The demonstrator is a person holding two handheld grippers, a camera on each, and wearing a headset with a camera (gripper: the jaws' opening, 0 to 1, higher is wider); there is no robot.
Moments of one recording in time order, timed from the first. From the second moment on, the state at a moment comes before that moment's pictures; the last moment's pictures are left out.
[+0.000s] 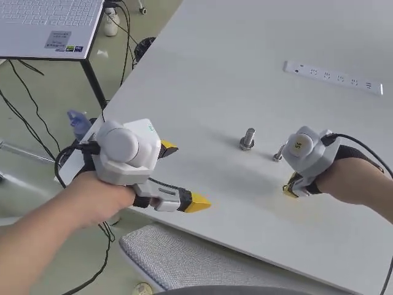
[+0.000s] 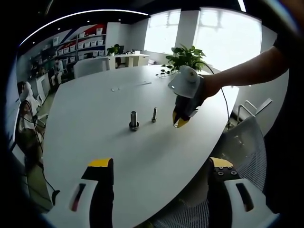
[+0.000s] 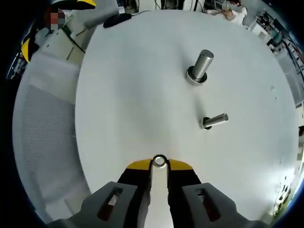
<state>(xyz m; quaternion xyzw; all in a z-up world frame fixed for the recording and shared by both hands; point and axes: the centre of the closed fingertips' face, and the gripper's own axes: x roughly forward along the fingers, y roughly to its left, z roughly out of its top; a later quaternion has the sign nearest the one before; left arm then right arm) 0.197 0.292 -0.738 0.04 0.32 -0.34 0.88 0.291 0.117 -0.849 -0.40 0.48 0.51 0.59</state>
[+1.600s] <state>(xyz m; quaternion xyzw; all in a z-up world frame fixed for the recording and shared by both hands) 0.194 0.295 -0.749 0.06 0.33 -0.34 0.88 0.350 0.138 -0.803 -0.39 0.45 0.50 0.62</state>
